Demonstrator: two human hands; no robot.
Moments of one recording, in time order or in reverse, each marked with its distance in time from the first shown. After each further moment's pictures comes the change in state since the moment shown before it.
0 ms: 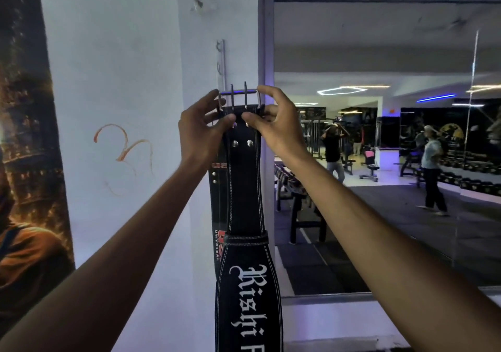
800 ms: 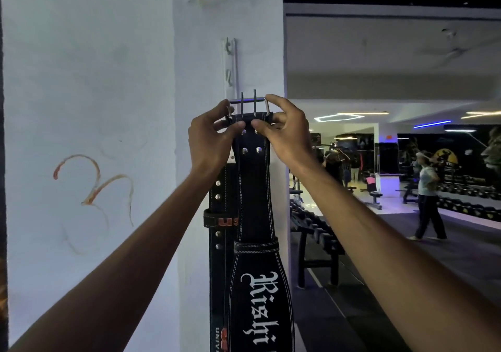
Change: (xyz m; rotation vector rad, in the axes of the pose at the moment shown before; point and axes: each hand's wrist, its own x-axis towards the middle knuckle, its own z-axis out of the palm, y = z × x) left_hand 0.175 -0.184 0.028 0.028 0.034 0.049; right_hand 0.166 0.155 0.101 -0.024 0.073 -0.062
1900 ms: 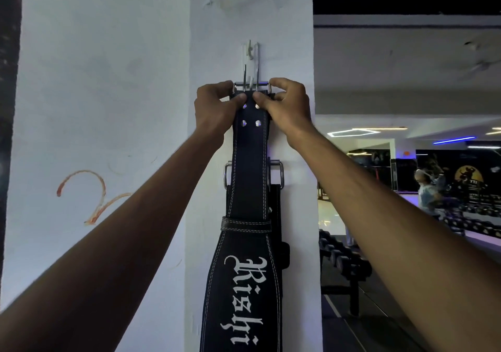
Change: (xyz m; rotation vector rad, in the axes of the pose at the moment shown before) left_hand 0.134 -0.045 0.001 0.057 0.042 -0.019; right_hand 0.106 0.016 0.066 0.024 0.048 0.086
